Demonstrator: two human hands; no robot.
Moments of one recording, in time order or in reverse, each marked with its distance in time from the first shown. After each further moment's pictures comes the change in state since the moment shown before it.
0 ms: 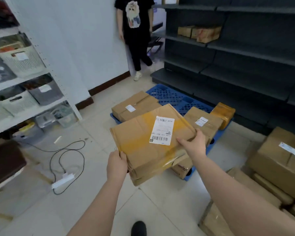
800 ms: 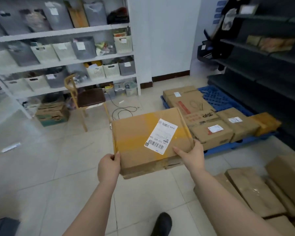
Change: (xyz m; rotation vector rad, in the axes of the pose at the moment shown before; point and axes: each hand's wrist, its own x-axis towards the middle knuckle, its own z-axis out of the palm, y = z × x) left_hand -0.542 -0.108 -0.036 0.005 0.458 -0.394; right_hand -0.344 0.165 -0.248 0.005 -0.468 -0.297
